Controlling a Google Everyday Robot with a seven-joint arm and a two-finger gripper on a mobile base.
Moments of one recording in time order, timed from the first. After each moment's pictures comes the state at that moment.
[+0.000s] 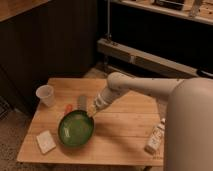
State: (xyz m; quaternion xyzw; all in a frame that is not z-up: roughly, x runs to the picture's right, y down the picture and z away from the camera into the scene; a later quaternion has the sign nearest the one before) arm -0.084 0.130 0.784 0.11 -0.48 -0.75 0.44
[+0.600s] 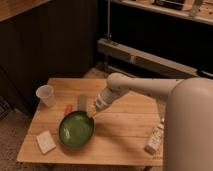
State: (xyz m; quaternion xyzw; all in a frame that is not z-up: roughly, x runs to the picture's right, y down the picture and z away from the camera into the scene) arm -0.082 0.131 0.785 0.11 -0.48 -0.75 0.44
